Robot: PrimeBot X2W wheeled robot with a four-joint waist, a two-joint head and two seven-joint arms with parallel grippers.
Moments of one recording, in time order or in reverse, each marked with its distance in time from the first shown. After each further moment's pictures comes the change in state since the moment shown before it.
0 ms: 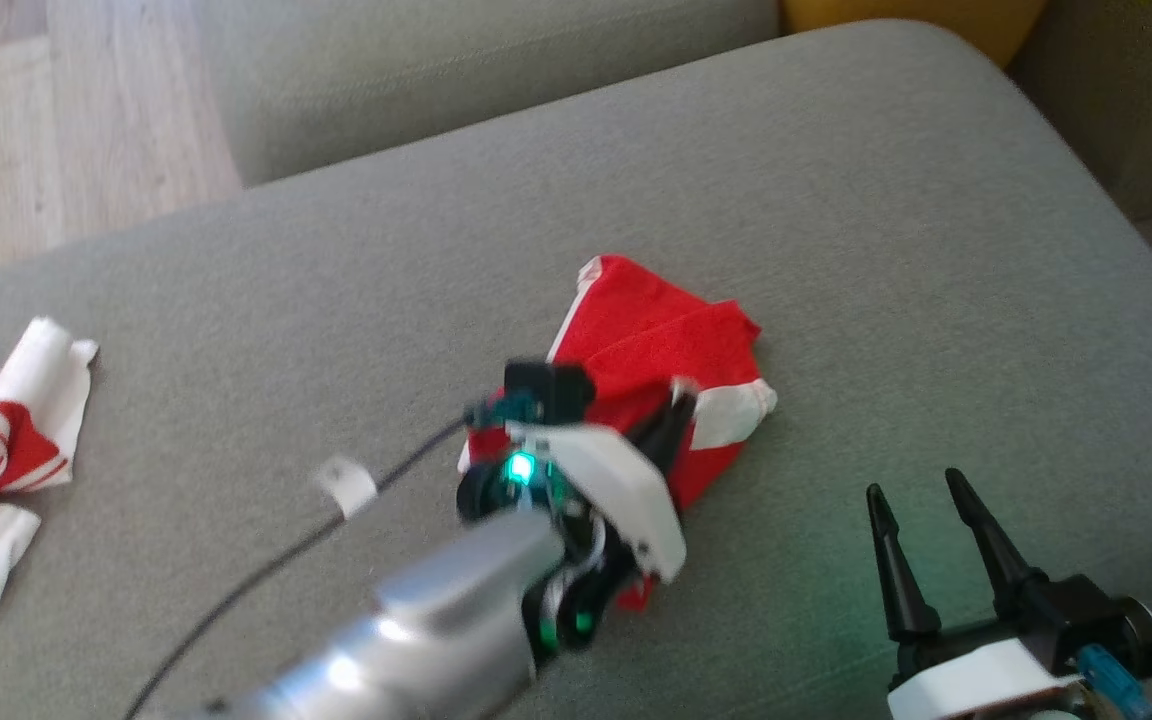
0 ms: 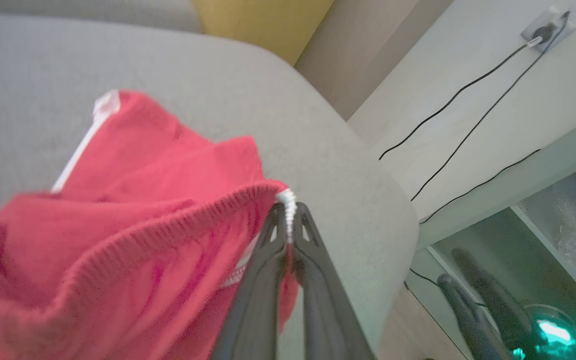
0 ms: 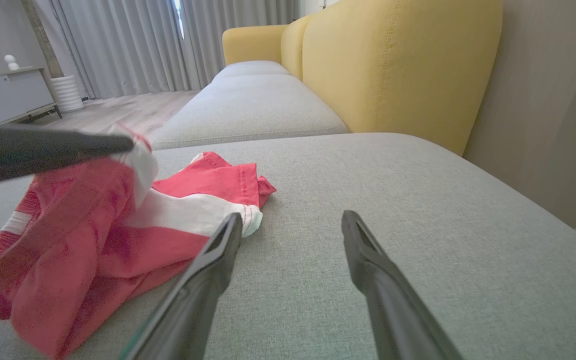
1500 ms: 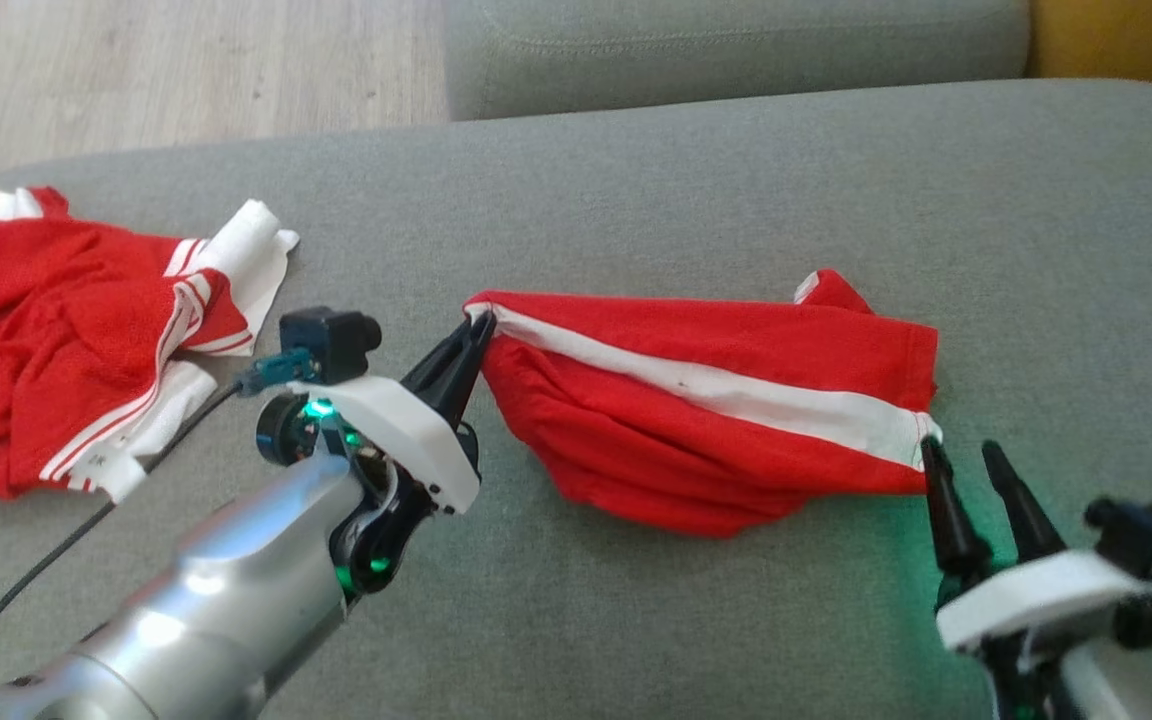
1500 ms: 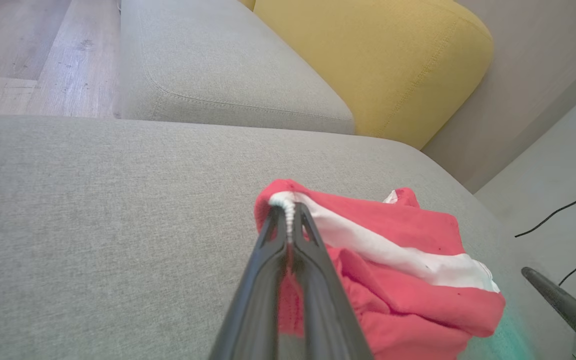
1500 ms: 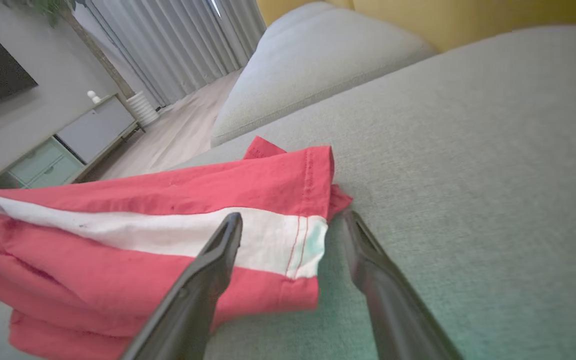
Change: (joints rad) left arm -0.108 0.263 -0.022 0.077 0.001 -0.202 -0.159; right arm -0.171 -0.145 0.115 0.219 0.551 0.000 0.058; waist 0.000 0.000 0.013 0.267
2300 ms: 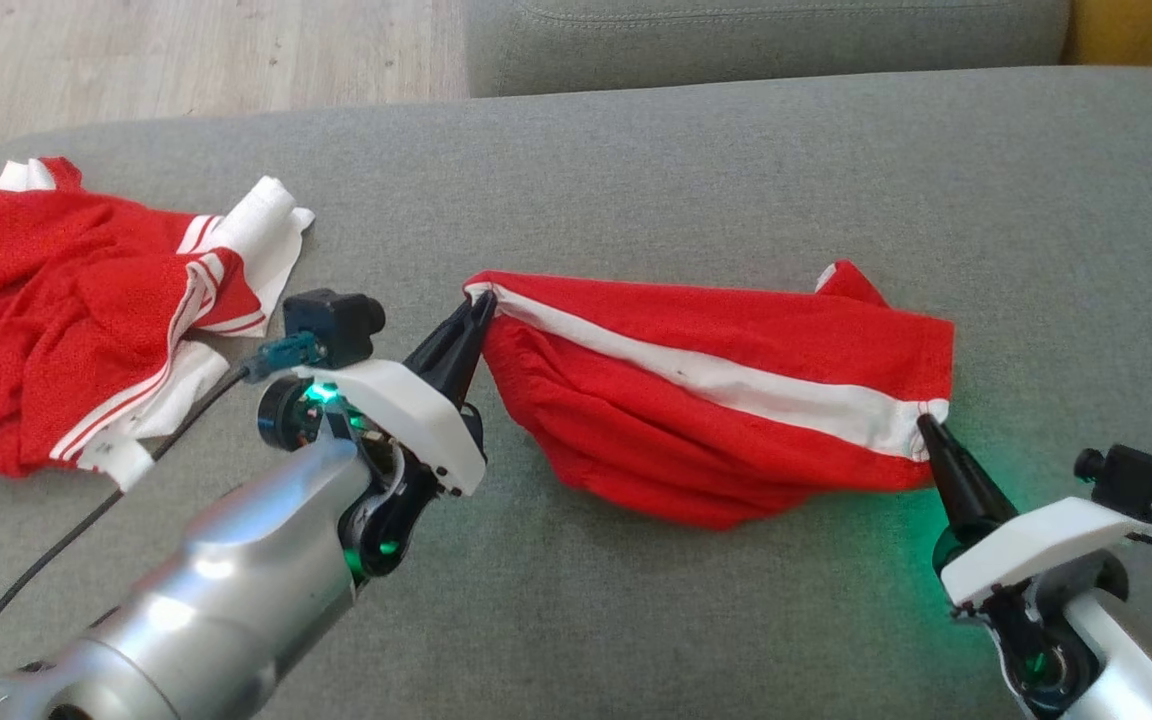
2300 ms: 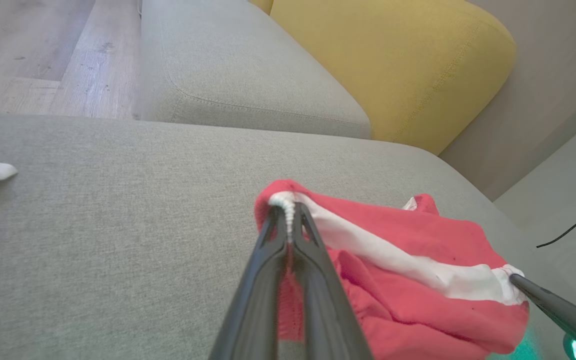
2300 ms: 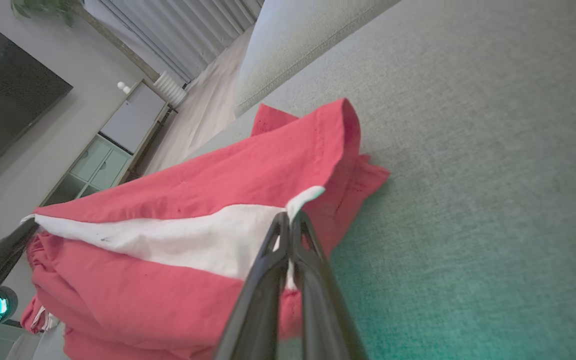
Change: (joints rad) left arm -0.026 -0.026 0.005 0.032 0.007 0.016 -0.010; right arm -0.159 -0.175 0.314 0.075 0.494 0.000 0.061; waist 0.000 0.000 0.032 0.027
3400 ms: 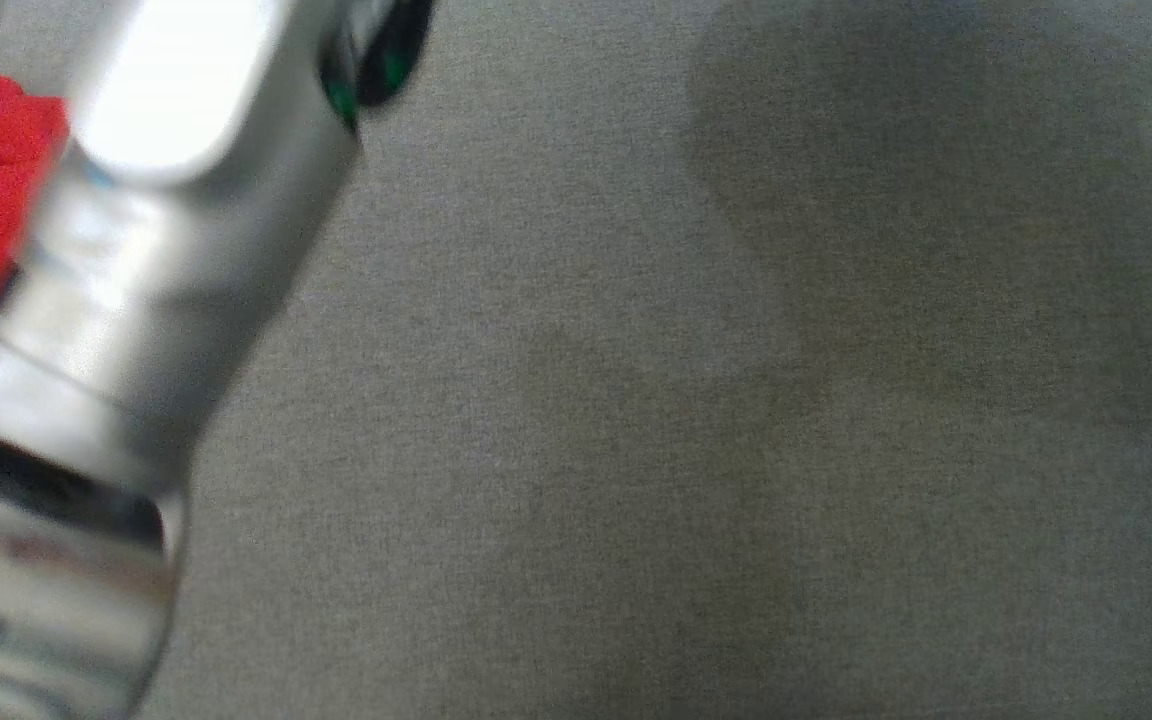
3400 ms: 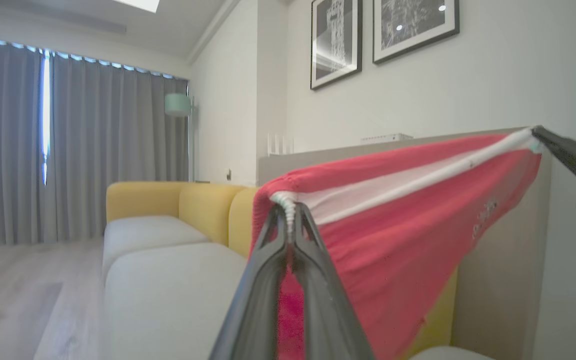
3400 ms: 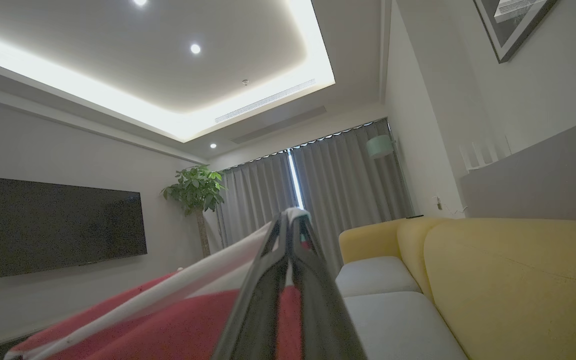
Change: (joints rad) left arm -0.512 -0.144 0.475 -0.077 0.588 -0.016 -0.088; right arm -0.838 -0.382 -0.204 -0.238 -0.012 0.000 -0.117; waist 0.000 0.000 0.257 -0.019
